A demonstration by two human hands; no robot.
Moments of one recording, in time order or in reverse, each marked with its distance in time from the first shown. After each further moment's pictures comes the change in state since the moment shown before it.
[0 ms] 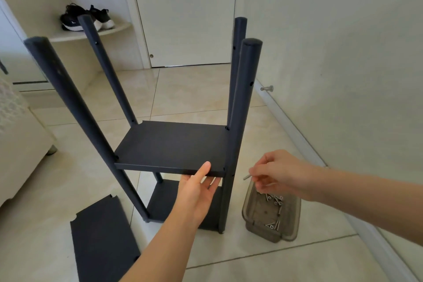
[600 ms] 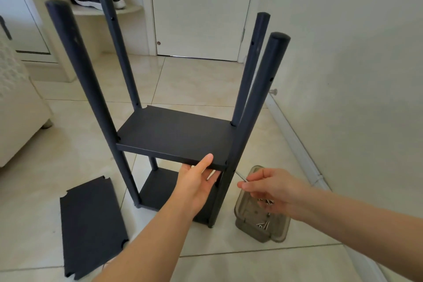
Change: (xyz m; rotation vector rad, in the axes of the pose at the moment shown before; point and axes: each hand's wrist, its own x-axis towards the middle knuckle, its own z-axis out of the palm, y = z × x) left_hand 0.009 -0.002 -0.003 0.007 0.010 -0.011; right_hand -0.001 0.023 0.023 0.020 0.079 0.180
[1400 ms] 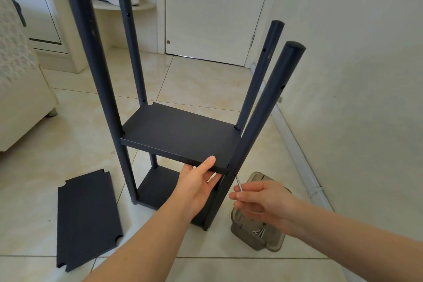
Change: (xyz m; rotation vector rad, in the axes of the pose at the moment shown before) left_hand 0.003 -0.001 0.000 0.021 0.005 0.026; right_hand -0.010 0.002 0.011 -0.033 -0.118 -0.024
